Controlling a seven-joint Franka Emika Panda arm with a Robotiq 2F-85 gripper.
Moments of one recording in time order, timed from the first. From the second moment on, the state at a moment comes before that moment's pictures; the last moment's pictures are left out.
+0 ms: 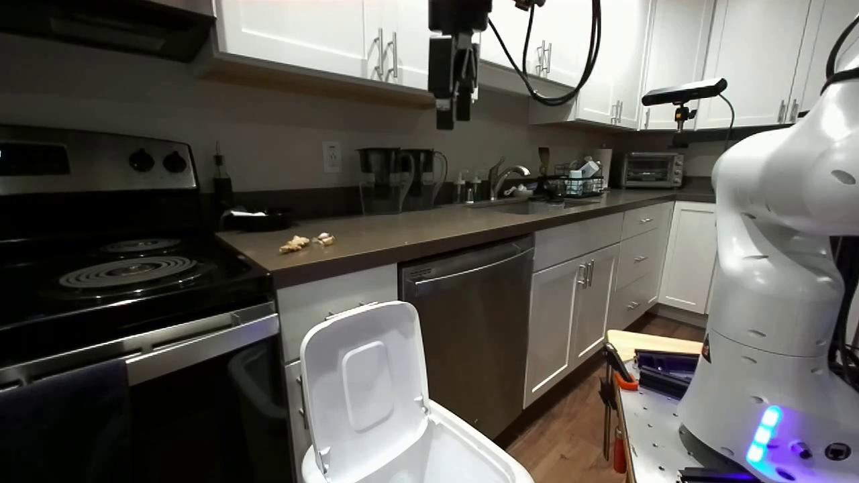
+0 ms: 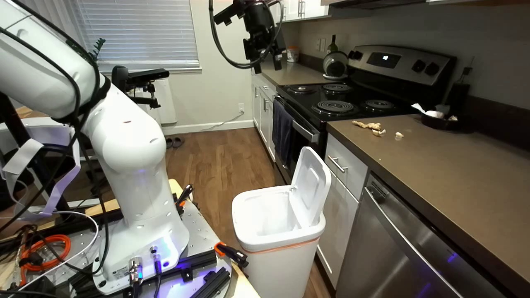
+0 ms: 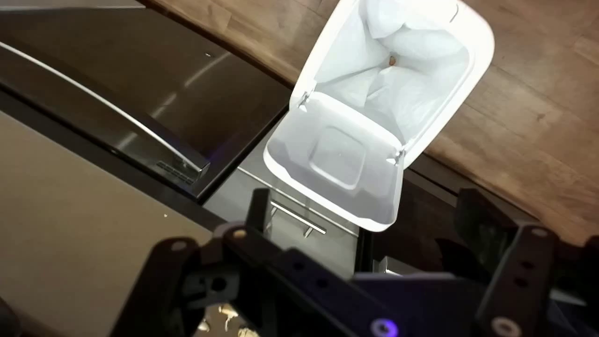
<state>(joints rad) 0.03 -0.56 0.15 -2.30 -0.17 1.80 0.17</state>
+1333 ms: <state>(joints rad) 0.00 -0.01 0.00 -1.64 -0.29 1.83 0.01</state>
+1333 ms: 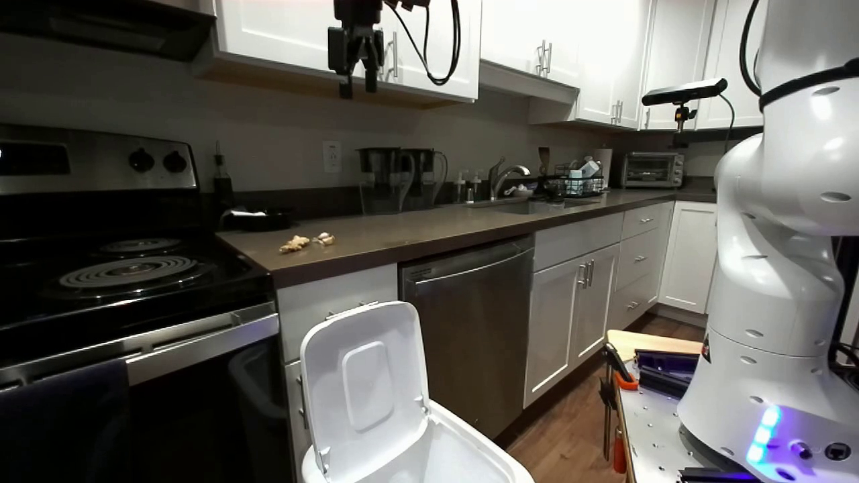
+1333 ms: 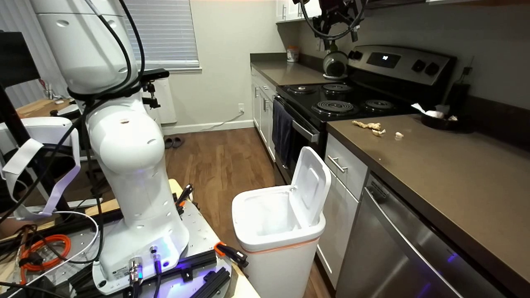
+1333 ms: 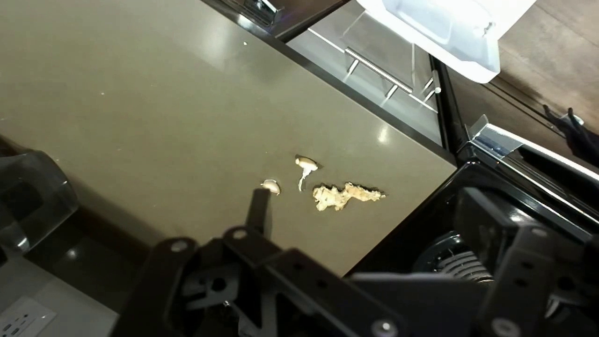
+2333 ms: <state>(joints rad) -0.01 0.16 -0.05 -1.59 -0.27 1.94 0.11</state>
